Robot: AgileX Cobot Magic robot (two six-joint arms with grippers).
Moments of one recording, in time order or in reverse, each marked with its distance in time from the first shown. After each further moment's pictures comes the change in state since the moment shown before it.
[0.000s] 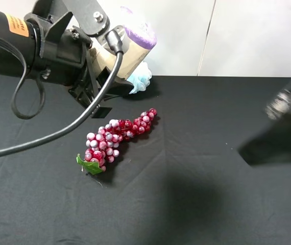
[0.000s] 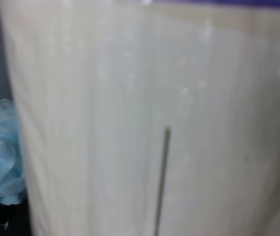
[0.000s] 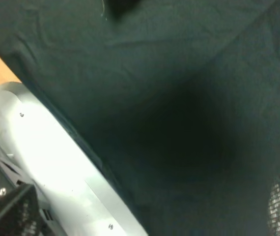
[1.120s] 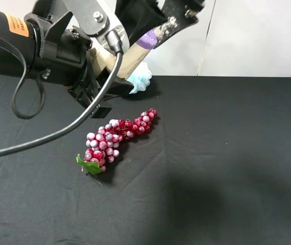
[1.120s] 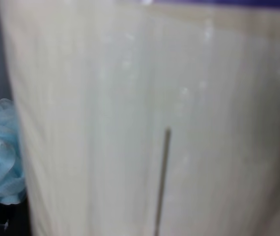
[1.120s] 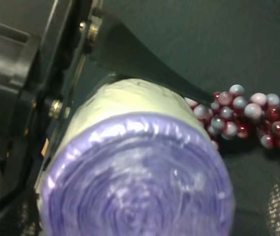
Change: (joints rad) left arm 0.000 0.000 0.000 0.000 0.001 0.000; right arm 0.000 0.657 -0.652 0.259 -0.001 -0.169
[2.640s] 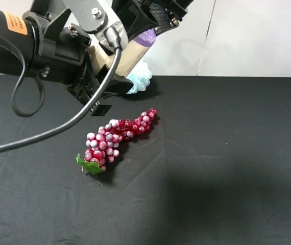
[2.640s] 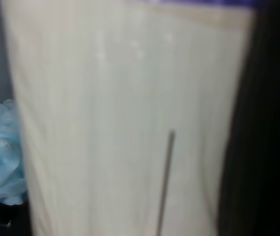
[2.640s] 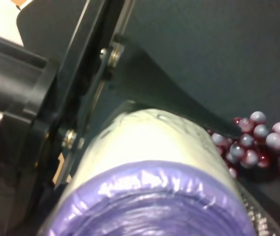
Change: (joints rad) left arm 0.004 -0.002 0.000 -0.004 -0.006 -0.002; right arm 0.000 0.040 0.000 0.090 -0.039 -0.089
